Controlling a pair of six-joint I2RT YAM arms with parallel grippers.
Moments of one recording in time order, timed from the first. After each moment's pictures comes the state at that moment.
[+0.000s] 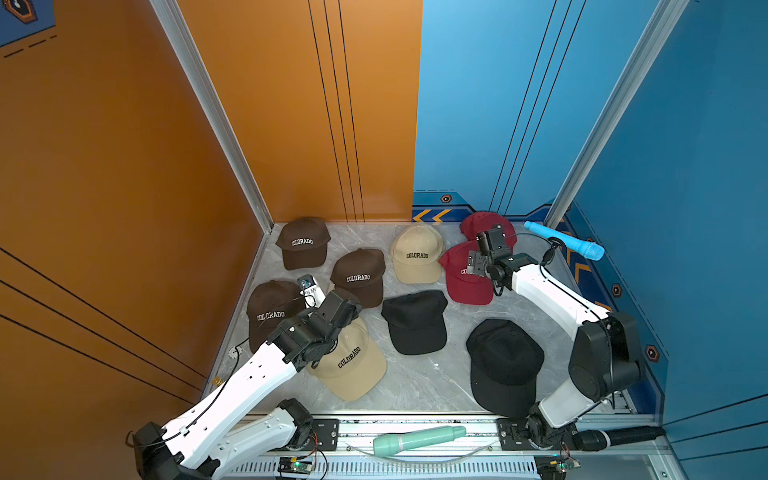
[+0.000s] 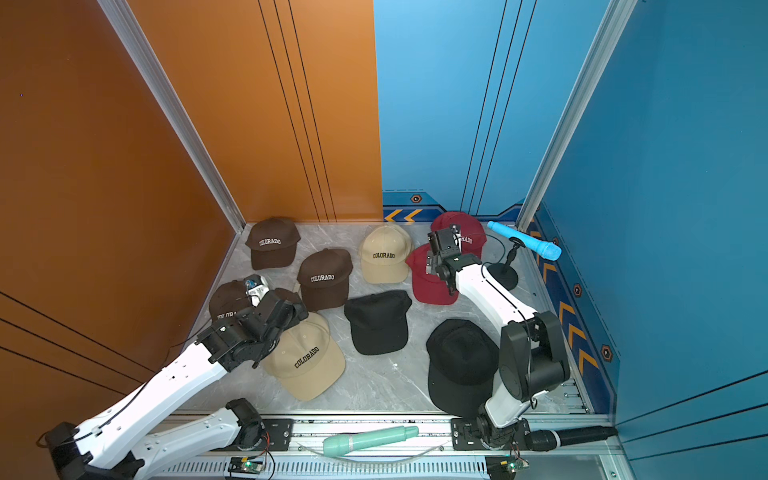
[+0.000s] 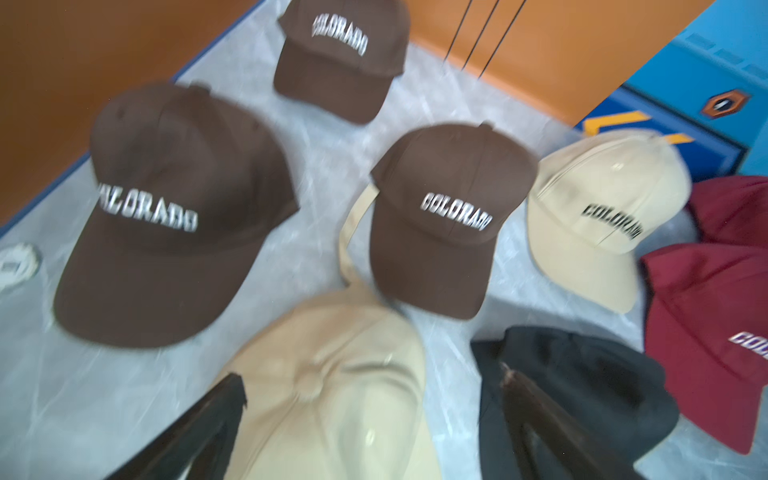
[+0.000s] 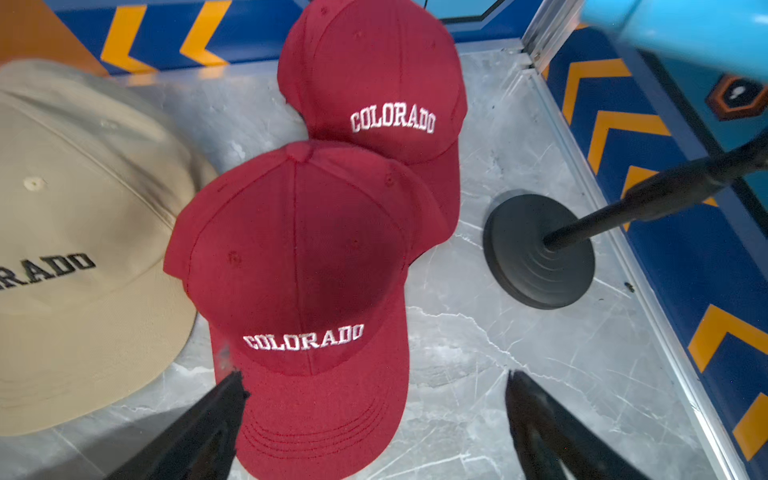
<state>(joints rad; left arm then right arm) -0.71 0.97 0.92 -0.94 -0.66 -1.06 0.34 1.66 1.29 -0.54 0.46 0.37</state>
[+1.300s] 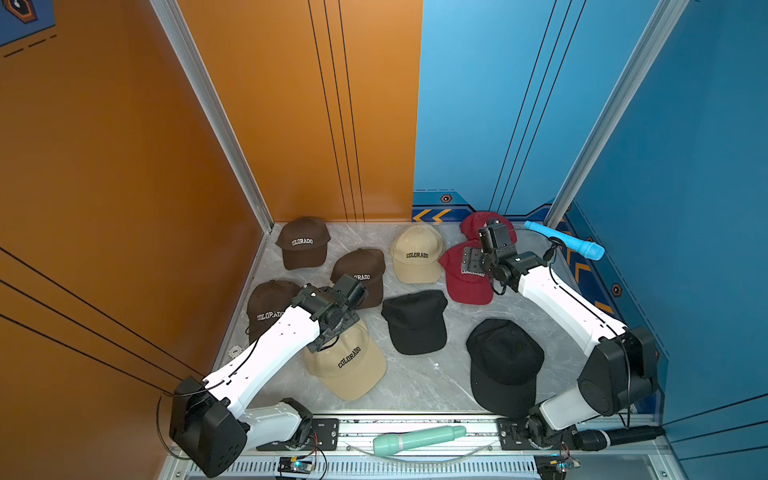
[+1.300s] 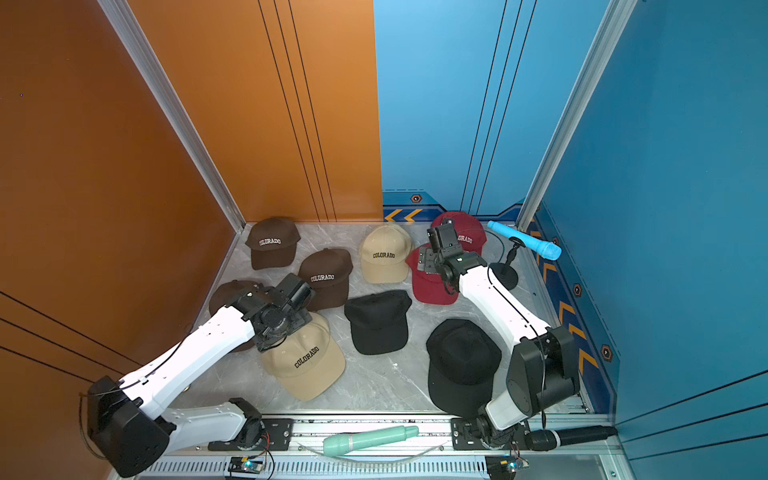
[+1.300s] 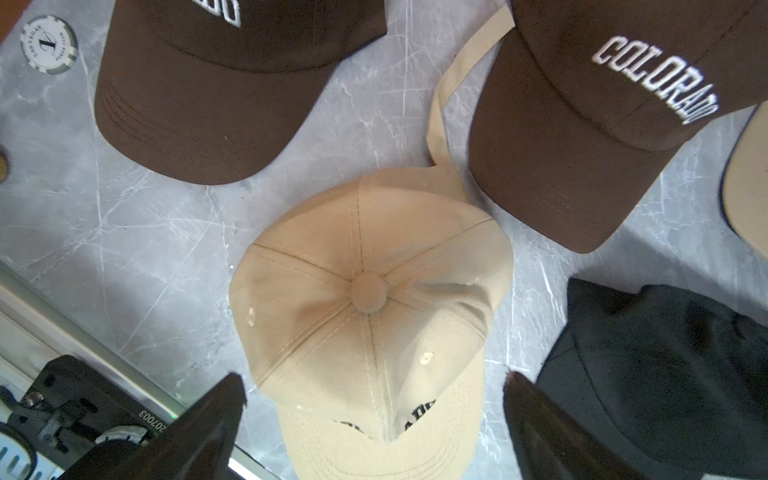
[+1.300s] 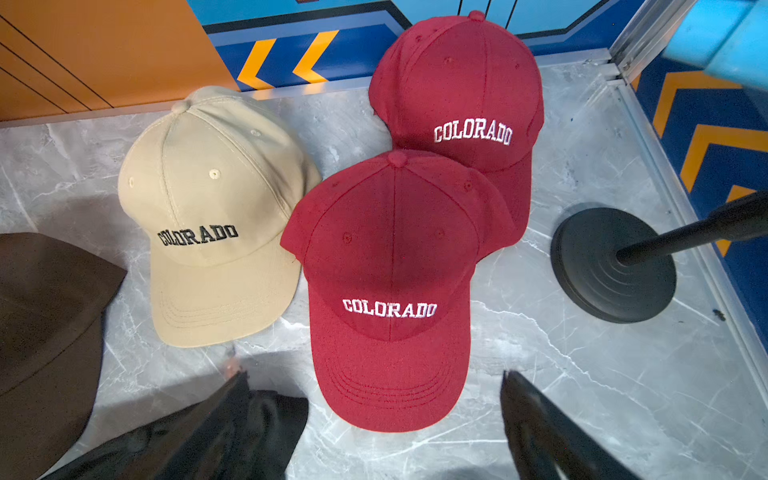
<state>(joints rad) -0.54 1.24 1.06 -1.20 -0.35 -1.23 0.37 1.54 1.31 -0.58 0.28 0.37</state>
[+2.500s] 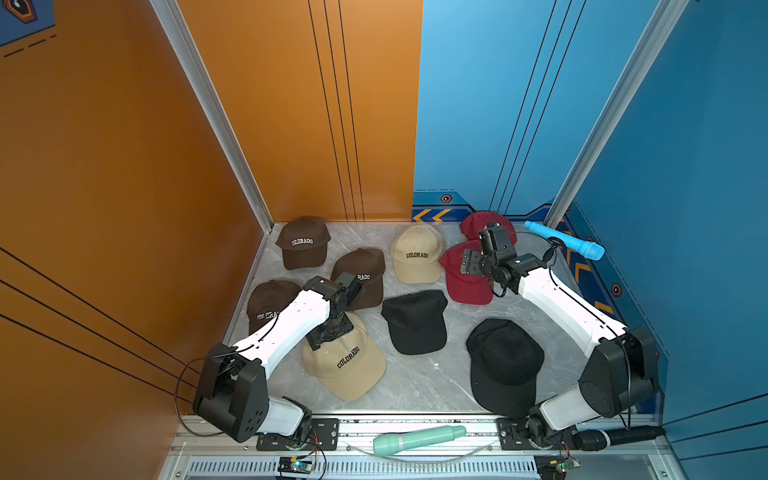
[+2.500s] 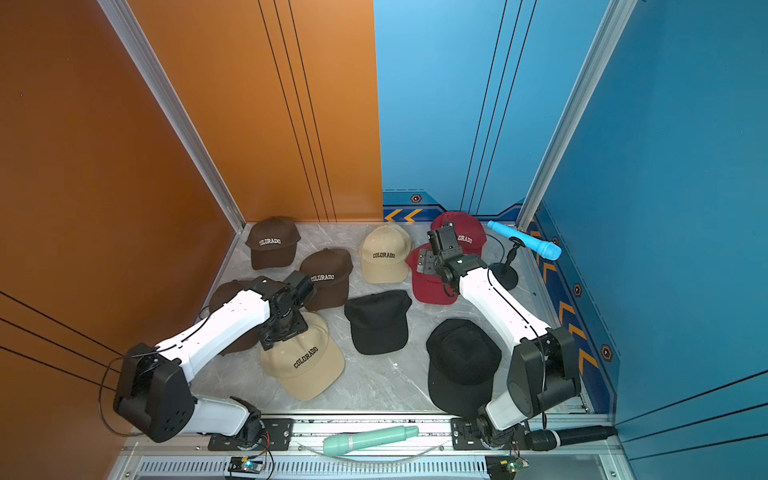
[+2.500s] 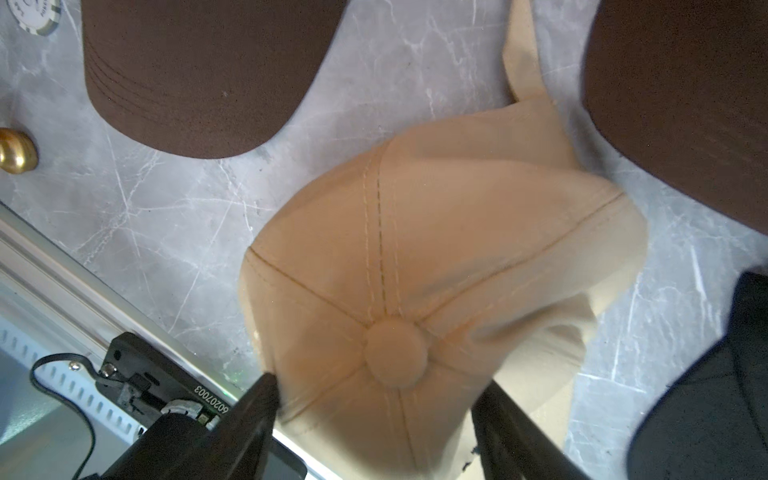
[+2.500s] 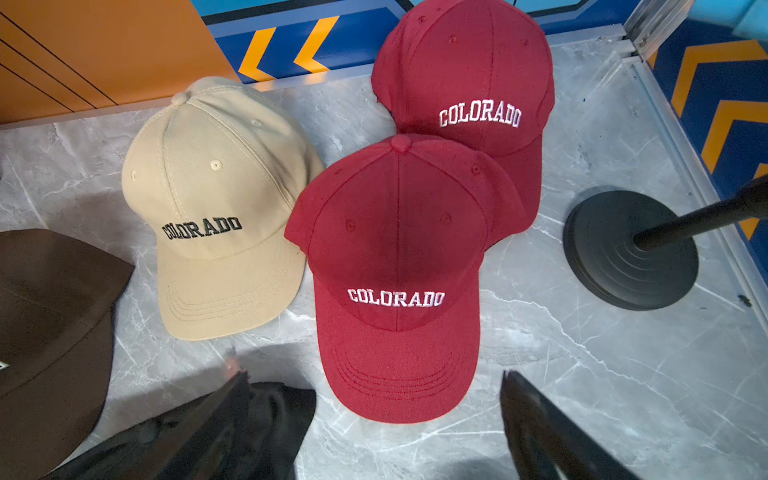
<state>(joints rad) -0.43 1.42 1.06 -1.23 -0.25 -1.07 0.37 1.54 1.29 -0.57 0.27 0.40</state>
